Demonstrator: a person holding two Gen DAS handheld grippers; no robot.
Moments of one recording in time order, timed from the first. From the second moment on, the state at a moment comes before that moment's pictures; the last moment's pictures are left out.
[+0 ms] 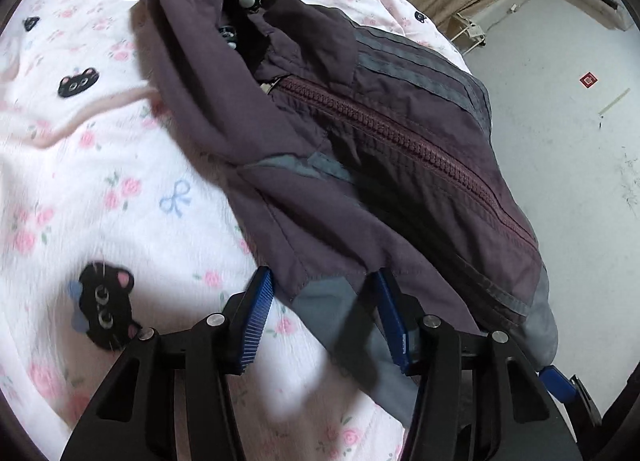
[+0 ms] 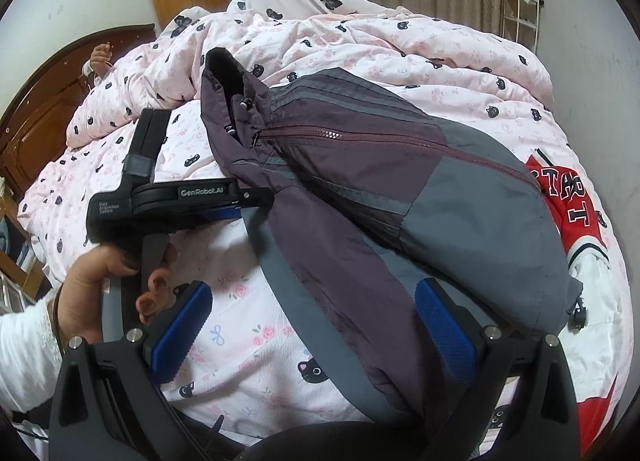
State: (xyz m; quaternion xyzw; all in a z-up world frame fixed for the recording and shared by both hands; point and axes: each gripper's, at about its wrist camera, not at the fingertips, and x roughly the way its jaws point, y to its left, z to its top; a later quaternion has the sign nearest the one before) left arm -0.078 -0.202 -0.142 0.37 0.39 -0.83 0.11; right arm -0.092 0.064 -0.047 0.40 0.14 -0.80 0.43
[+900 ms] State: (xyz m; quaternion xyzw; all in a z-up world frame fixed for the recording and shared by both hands) left arm -0.034 -0.278 -0.052 0.33 0.31 -0.86 0.25; right arm -0.090 0.069 -0.041 0.40 0.13 -0.80 0.44
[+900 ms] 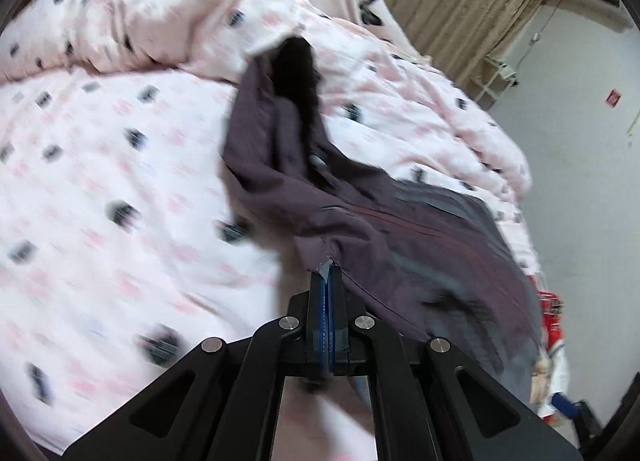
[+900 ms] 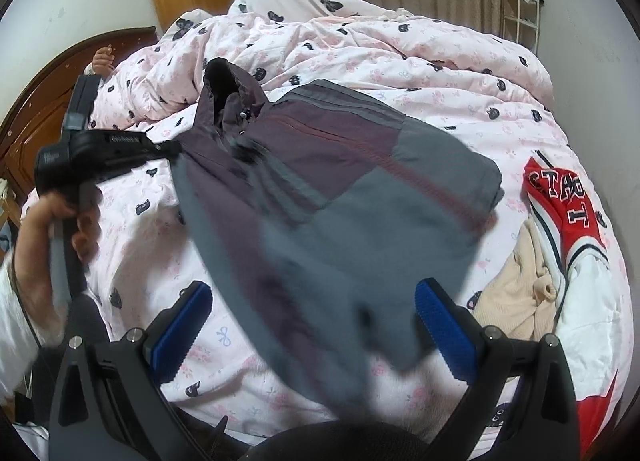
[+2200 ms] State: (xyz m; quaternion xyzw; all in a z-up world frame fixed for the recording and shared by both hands) left arm 0.089 -0.378 -0.037 0.48 0.11 -0.78 0.39; right arm -0.207 -0.021 -0.028 0.46 0.00 -0.78 0.43
